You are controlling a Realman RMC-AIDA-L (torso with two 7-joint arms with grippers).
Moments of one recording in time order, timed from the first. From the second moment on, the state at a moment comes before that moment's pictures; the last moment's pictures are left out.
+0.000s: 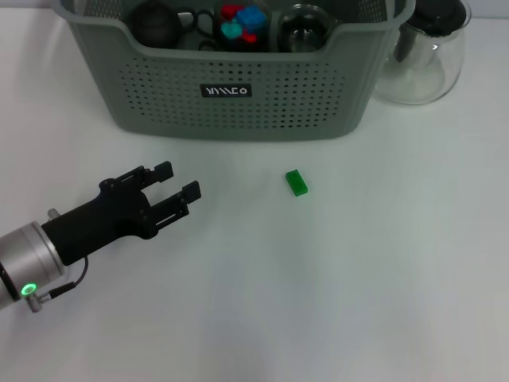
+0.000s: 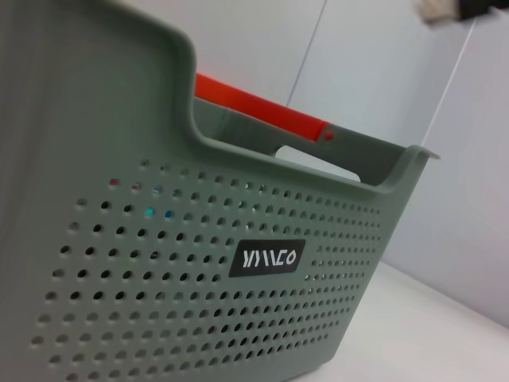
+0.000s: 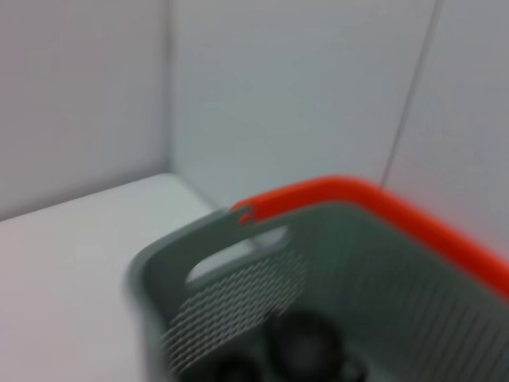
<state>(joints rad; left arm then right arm) -0.36 -2.17 0.23 0.36 2.10 1.49 -1.02 0.74 2.10 -1.41 -1.66 -2.46 -1.29 2.70</state>
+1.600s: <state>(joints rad) -0.36 -2.17 0.23 0.35 2.10 1.49 -1.02 0.85 2.10 -1.38 -1.56 -2.56 -1.32 2.74</state>
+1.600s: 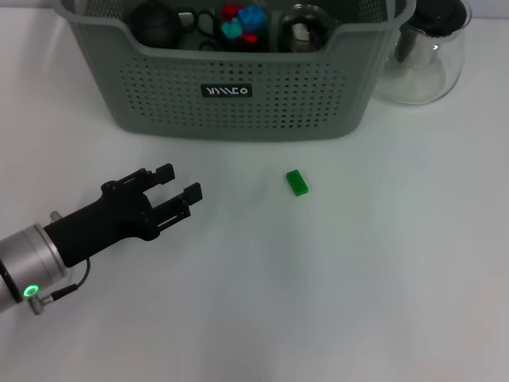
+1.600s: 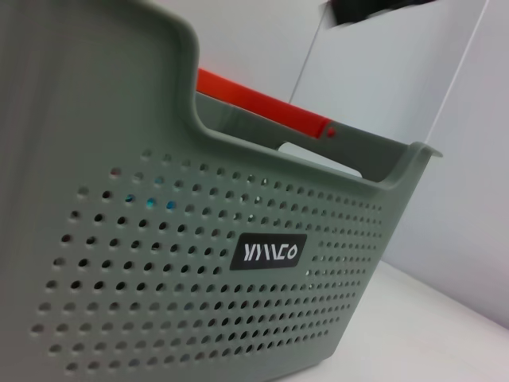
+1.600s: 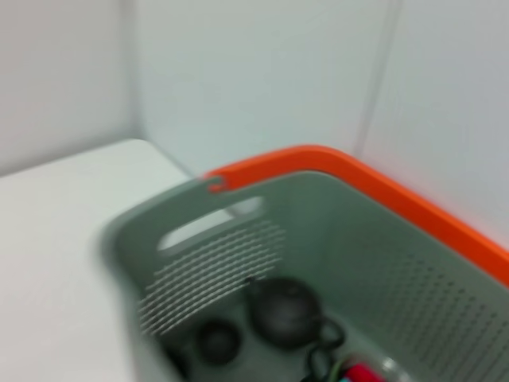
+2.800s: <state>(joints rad) -0.34 -2.17 0.21 0.35 2.10 1.49 -1.02 0.78 2.10 -1.57 -1.26 -2.56 -1.59 2.55</state>
